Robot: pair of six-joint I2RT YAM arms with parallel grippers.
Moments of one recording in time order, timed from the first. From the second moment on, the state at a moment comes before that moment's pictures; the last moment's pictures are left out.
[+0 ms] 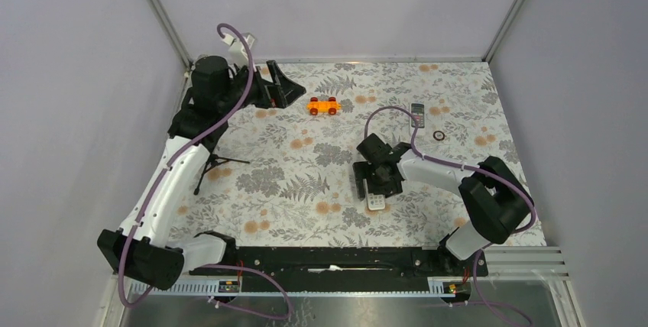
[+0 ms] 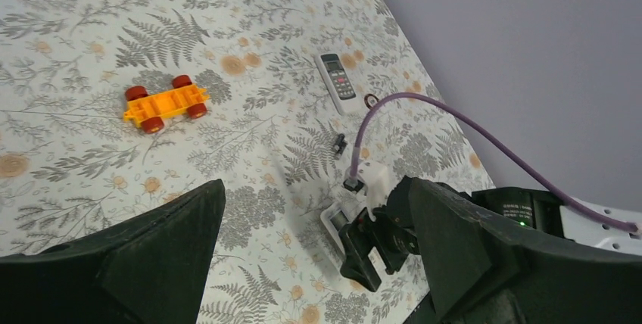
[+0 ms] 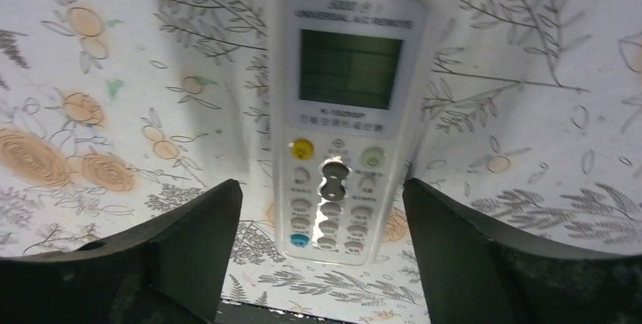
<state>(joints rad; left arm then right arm) -0.28 1.20 1.33 -0.37 0.46 -0.44 0.72 1.57 0.87 -0.64 0.04 0.57</state>
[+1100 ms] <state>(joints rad) -0.31 1.31 1.30 -0.38 0.48 -0.56 0.45 1.57 1.11 -0.13 -0.79 0.60</state>
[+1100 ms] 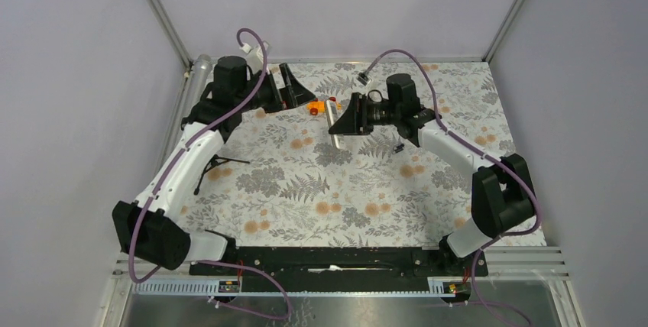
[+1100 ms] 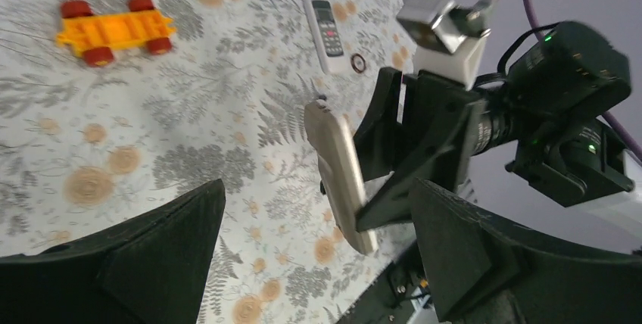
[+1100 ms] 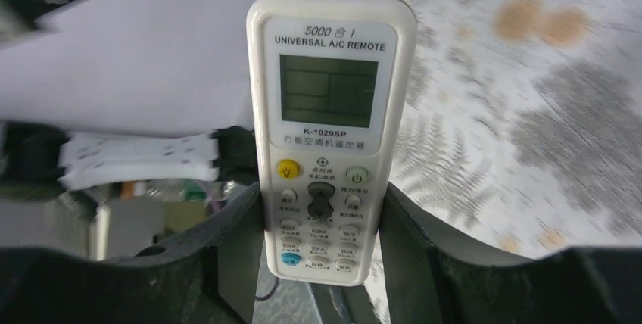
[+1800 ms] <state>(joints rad) -0.31 1.39 1.26 0.00 0.86 -0.96 0.44 1.90 1.18 1.30 -1.22 1.79</state>
